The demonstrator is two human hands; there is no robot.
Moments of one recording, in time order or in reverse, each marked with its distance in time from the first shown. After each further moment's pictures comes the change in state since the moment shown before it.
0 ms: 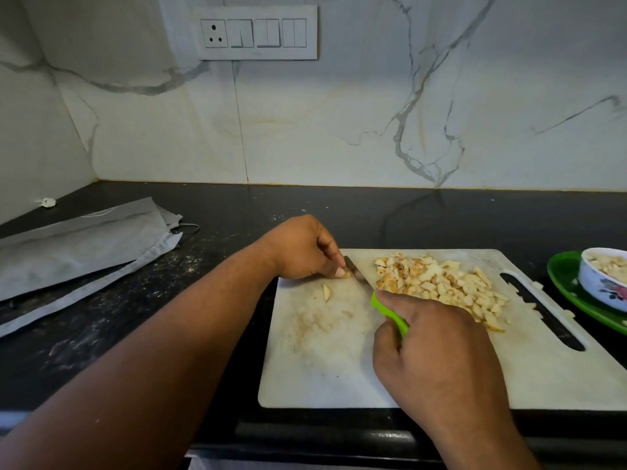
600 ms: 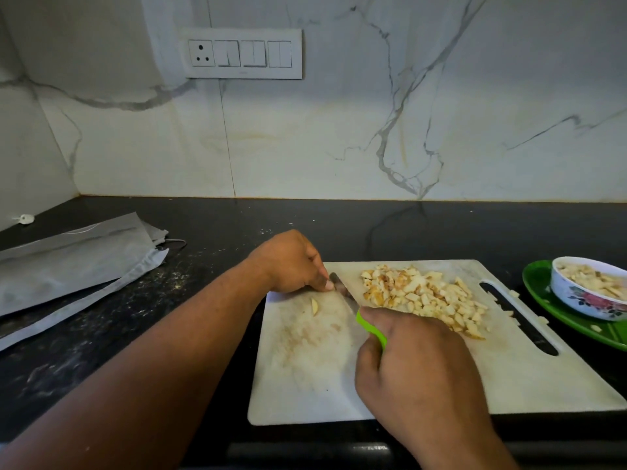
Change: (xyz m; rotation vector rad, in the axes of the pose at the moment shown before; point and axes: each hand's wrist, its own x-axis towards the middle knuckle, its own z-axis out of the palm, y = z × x) left_hand 0.001 0.007 0.002 -0.001 0.029 -0.130; right_hand -0.006 -0.007 -0.012 -0.093 -0.099 -0.045
